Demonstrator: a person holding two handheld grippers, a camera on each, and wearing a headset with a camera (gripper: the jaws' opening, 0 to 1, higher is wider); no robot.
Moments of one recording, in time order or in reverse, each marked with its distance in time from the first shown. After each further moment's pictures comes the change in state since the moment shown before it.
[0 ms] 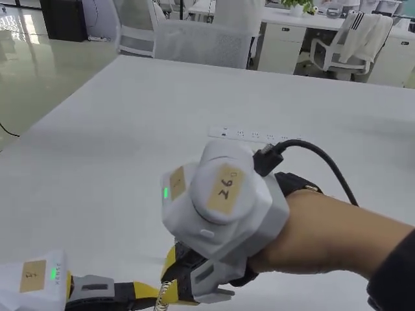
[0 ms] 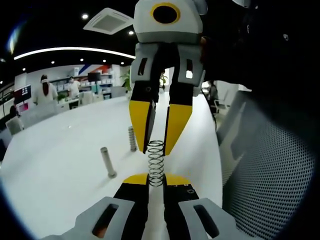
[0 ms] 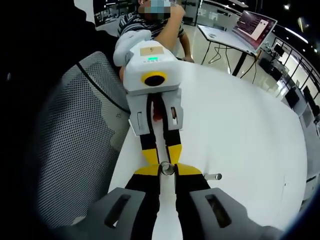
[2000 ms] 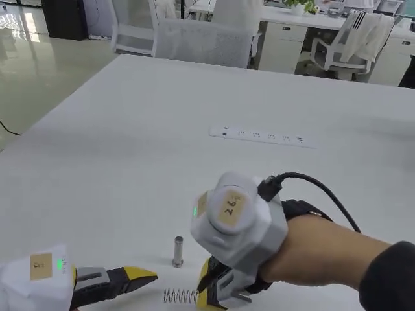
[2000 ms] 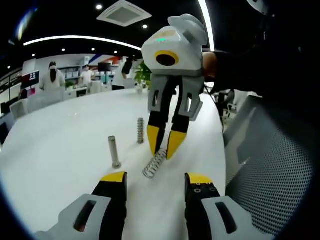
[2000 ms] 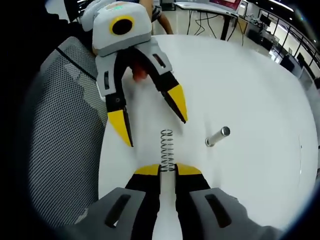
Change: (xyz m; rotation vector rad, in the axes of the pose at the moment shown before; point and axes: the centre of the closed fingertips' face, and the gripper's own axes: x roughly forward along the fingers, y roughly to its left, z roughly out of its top) left arm -0.001 0.009 -0.010 -0.102 0.041 0.051; right arm 0.021 -0.008 -0.067 0.198 0.105 0.012
